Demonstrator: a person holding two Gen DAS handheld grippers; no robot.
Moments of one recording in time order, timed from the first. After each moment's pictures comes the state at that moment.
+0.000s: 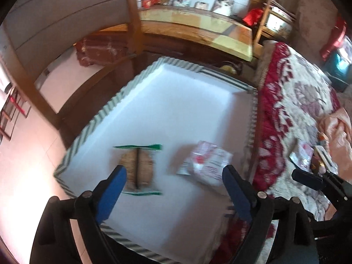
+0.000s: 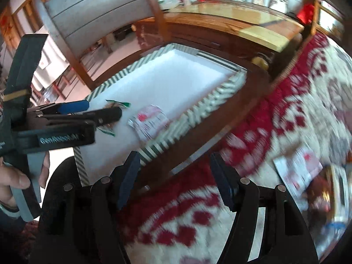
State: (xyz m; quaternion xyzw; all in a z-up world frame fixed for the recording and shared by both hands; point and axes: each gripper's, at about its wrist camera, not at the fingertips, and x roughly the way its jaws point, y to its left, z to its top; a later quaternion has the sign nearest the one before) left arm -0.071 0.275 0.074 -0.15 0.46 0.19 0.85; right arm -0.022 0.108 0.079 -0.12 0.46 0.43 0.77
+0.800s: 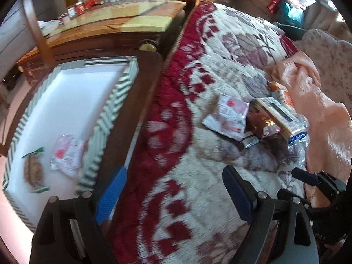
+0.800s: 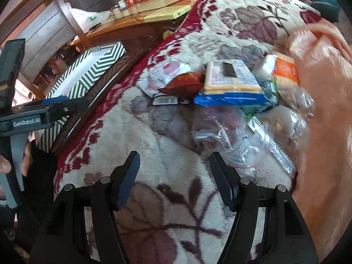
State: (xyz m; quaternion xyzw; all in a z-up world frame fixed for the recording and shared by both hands) left arm -0.011 0.123 0.057 -0.08 0.51 0.05 0.85; right arm -0.009 -0.096 0.041 -0.03 0.50 0.29 0.81
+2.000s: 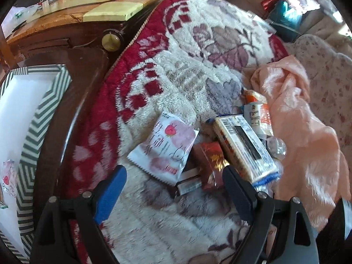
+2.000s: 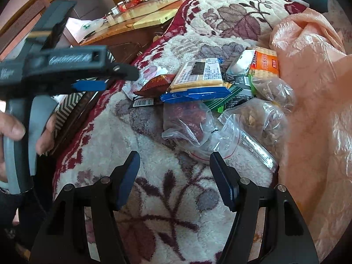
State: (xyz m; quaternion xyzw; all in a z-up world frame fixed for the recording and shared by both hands) left arm 0.073 0.064 0.050 -0.14 0.55 0.00 0.82; right arm -0.003 -0.131 0.044 -0.01 0.50 0.28 0.82
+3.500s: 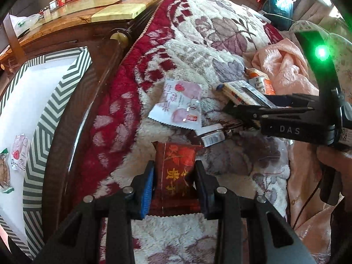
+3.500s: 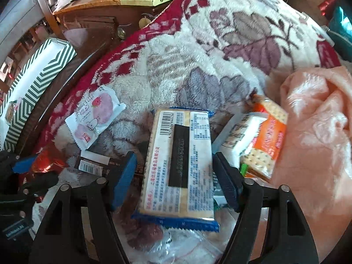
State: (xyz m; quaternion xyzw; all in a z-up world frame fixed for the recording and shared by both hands) left arm 0.009 0.079 0.038 -0.10 0.53 0.00 0.84; right arm 0.124 -0.074 0.040 -0.17 0.54 0.25 0.78
